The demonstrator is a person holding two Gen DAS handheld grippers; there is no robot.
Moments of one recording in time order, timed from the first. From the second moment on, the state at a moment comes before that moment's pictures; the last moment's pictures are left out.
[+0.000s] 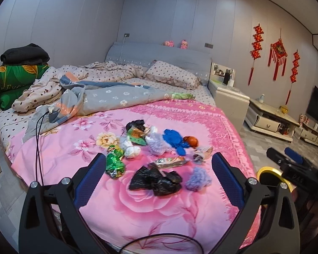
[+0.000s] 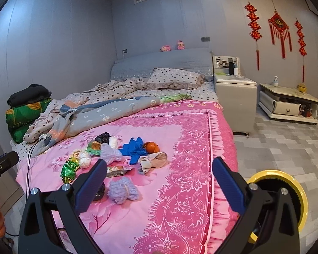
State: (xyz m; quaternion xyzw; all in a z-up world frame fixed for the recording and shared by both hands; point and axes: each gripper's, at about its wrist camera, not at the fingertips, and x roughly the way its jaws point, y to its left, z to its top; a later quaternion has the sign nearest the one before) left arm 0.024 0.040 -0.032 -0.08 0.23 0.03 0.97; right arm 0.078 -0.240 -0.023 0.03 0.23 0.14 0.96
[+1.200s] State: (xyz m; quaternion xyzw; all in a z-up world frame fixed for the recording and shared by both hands) left arm 0.179 0.166 -0.140 -0.13 0.35 0.12 0.92; right arm 0.195 -0.140 -0.126 -0.04 0.43 0.23 0.87
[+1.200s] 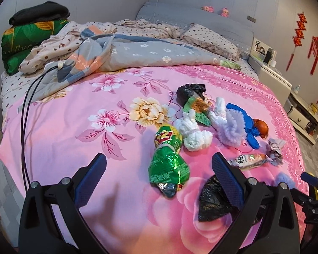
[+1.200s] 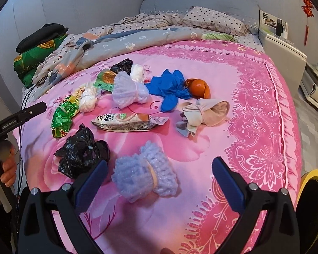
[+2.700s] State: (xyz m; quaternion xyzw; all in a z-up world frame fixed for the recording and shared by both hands) left arm 0.169 0.139 -0.110 -0.09 0.31 0.07 0.94; right arm 0.165 -0.158 -0.090 0.03 0.40 0.28 0.87
